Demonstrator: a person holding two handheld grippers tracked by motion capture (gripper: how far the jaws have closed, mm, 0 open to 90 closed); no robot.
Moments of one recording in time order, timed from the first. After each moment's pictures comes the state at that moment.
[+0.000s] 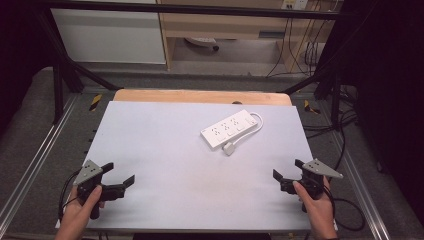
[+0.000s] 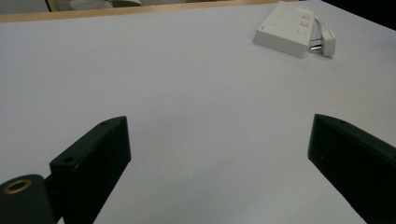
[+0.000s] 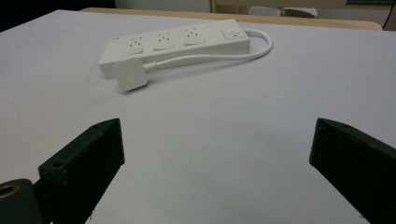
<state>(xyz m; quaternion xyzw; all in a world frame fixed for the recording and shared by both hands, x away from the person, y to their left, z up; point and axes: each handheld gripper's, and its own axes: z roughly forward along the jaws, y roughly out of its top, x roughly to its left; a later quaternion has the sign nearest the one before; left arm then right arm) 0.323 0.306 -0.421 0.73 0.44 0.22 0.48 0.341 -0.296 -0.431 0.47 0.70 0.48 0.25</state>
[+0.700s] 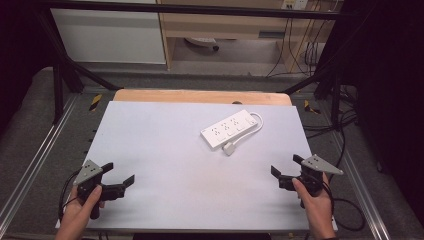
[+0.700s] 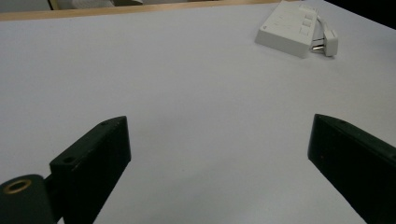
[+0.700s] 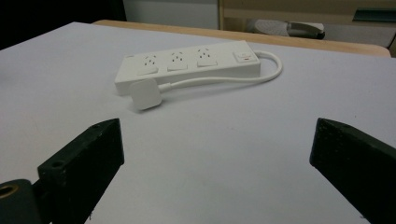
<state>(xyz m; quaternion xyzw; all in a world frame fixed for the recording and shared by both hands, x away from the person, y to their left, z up) 0.323 0.306 -0.422 0.72 0.44 0.22 0.48 0.344 -0.287 -0.412 0.45 0.70 0.50 0.26</state>
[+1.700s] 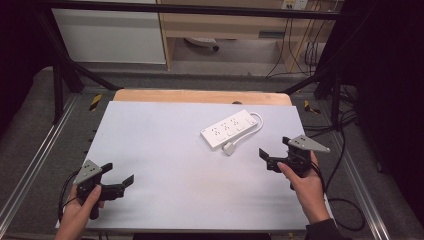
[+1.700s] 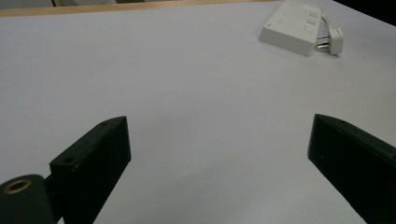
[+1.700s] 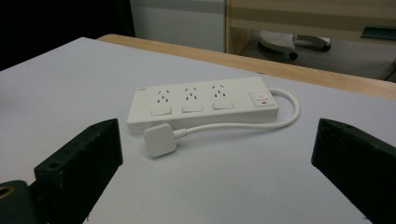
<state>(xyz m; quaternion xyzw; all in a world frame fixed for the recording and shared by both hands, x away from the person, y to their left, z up) 0.324 0.309 -0.423 0.72 0.45 0.22 0.47 0.380 -0.248 -0.370 0.43 0.71 0.50 0.26</state>
